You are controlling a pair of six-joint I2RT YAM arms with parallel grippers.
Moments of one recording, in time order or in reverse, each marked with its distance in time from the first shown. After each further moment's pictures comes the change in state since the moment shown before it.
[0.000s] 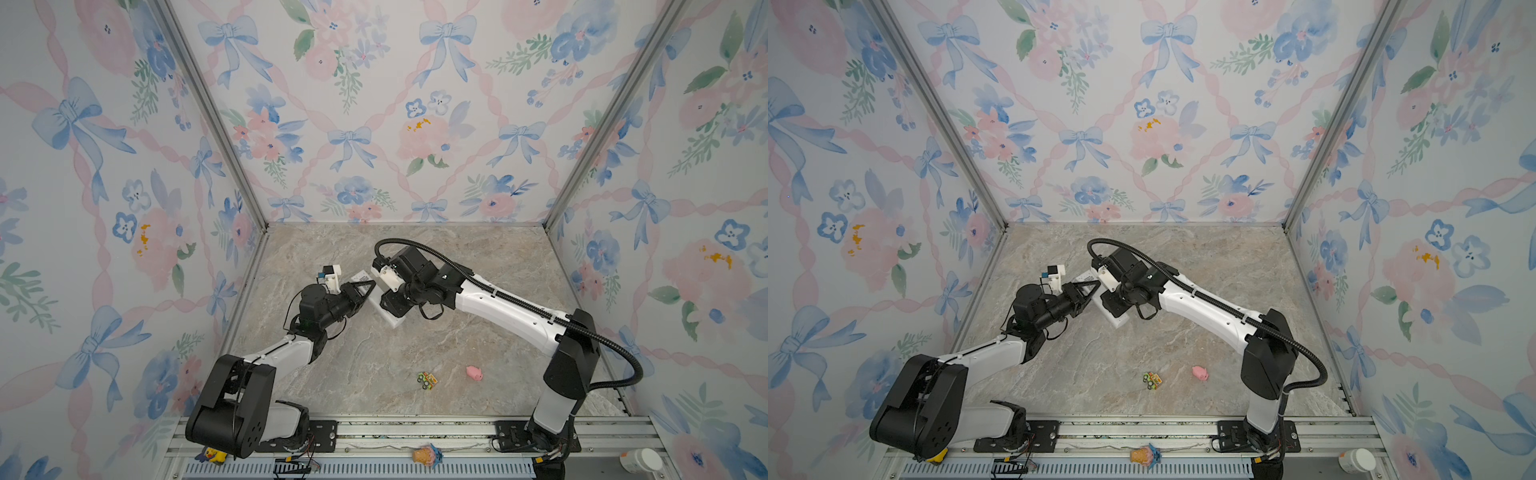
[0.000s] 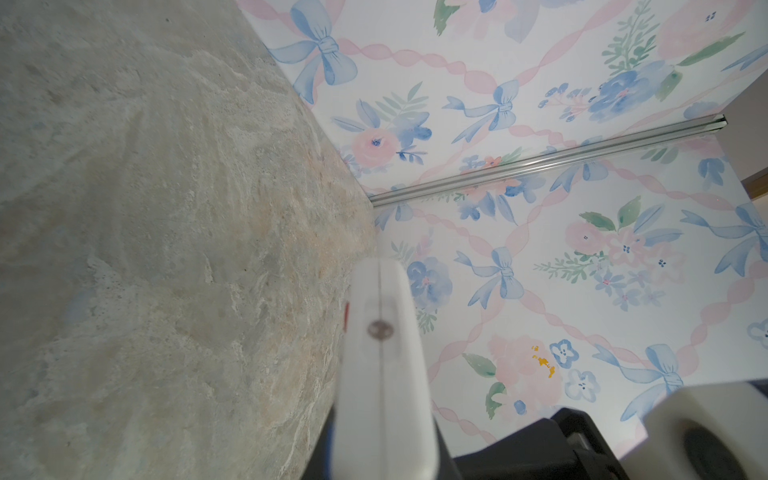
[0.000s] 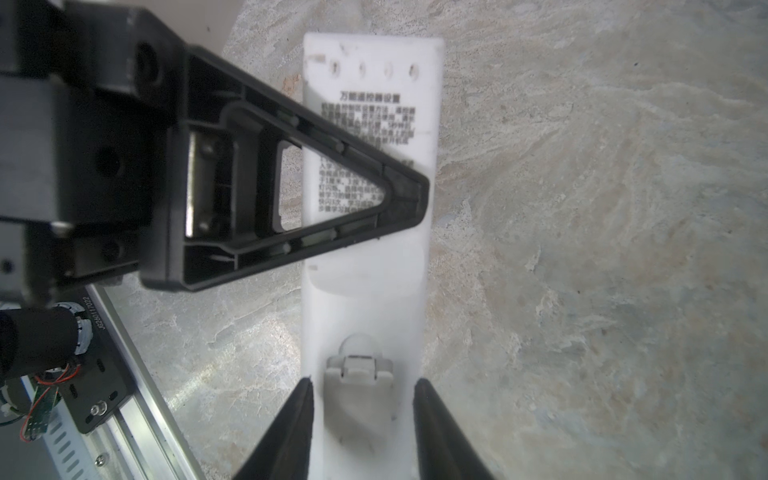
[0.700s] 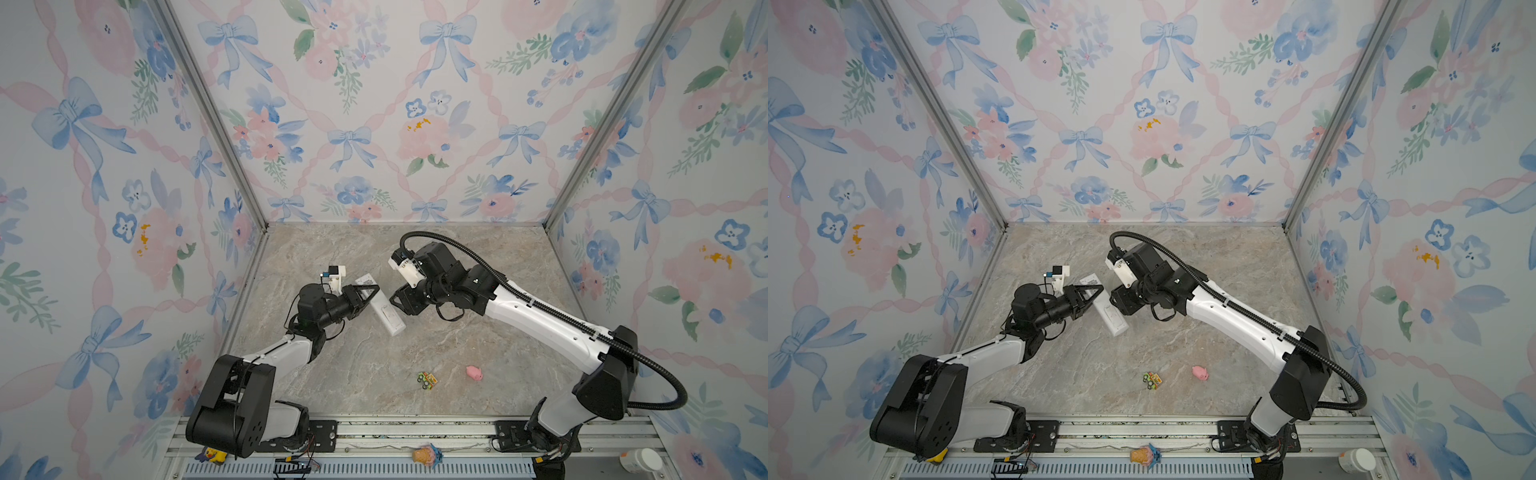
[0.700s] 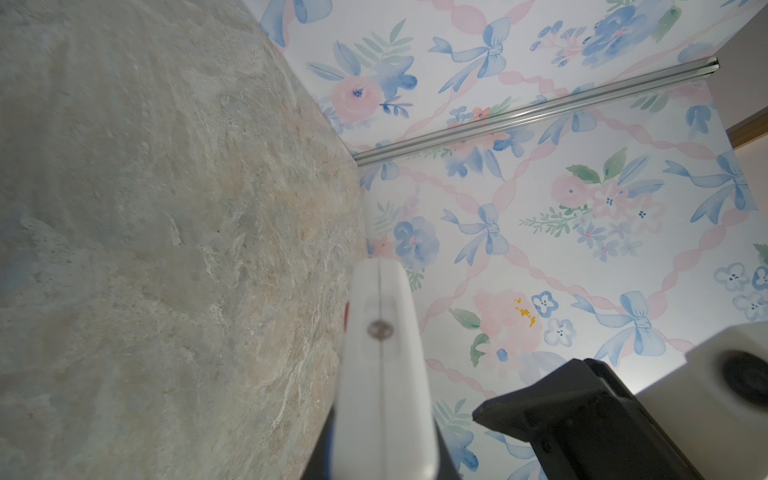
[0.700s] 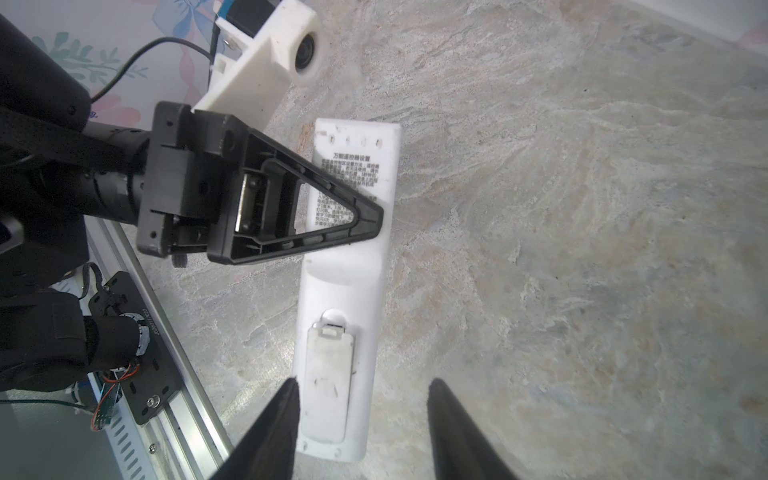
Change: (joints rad) left arm 0.019 -0.001 0.000 0.000 0.157 0.012; right arm -0.047 -0.198 -0.151 0.060 -0.042 0.062
